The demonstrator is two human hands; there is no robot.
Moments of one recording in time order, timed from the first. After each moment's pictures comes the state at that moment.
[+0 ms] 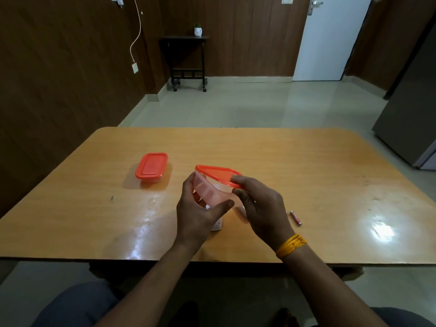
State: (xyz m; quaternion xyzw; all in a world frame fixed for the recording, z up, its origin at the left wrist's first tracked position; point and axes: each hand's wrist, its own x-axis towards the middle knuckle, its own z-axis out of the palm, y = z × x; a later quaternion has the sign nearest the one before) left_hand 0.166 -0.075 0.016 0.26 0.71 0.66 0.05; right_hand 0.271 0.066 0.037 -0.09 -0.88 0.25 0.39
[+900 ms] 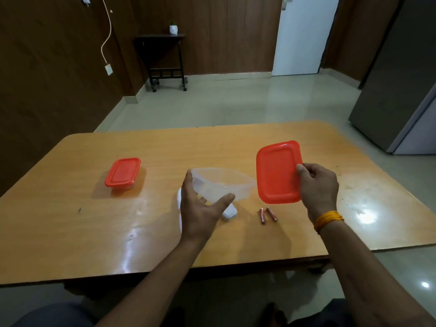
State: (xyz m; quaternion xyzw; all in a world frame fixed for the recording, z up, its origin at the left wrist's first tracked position) left_hand 0.192 -0.009 0.003 0.24 0.72 0.65 0.07; right_hand 0.335 0.206 0.033 -0.45 -0.65 0.43 0.44
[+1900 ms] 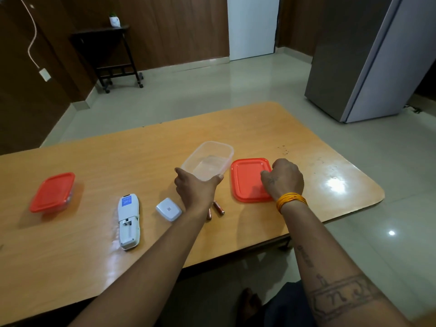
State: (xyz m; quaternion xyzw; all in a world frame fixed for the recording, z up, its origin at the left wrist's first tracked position) left_hand 0.234 0.147 -0.006 0.16 0.84 0.50 0.13; right_hand 0.387 0.268 0.014 -0.60 -0.75 0.20 0.20
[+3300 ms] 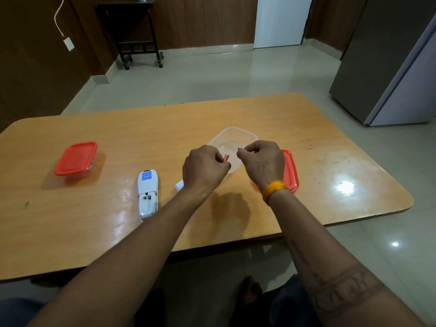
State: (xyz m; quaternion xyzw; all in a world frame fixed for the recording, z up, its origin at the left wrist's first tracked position) left_hand 0.214 0.108 0.030 0.34 0.88 0.32 0.02; right_hand 0.317 0.203 0.036 -0.46 -0.73 0.39 0.33
